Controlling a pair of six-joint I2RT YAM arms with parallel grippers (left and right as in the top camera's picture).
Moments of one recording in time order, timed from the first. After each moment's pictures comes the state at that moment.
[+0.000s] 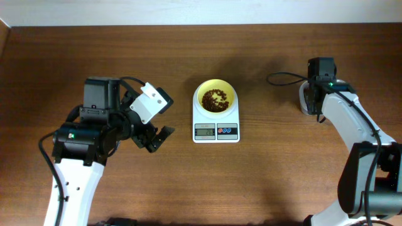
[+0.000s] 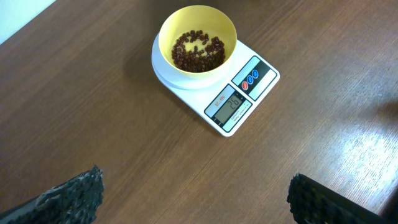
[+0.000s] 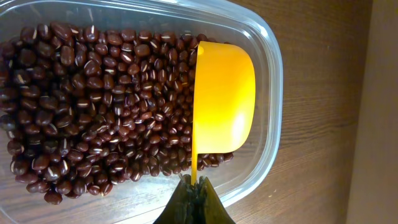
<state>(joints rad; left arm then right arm) -0.10 1.18 1.25 -1.03 0.43 0.64 -0.03 1.79 1.21 -0.61 0.56 -0.19</state>
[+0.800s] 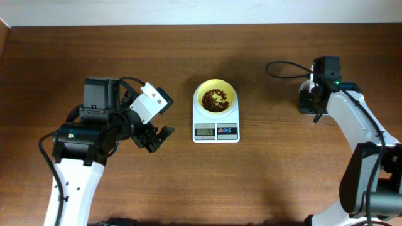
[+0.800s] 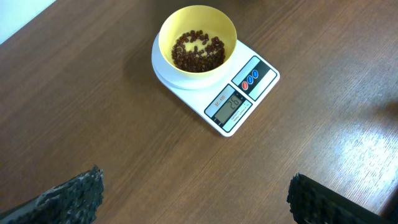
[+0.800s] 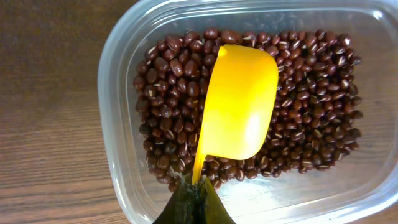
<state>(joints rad) -0.10 1.18 1.25 -1.03 0.43 0.64 -0.06 1.79 1.23 -0.66 0.16 -0.01</state>
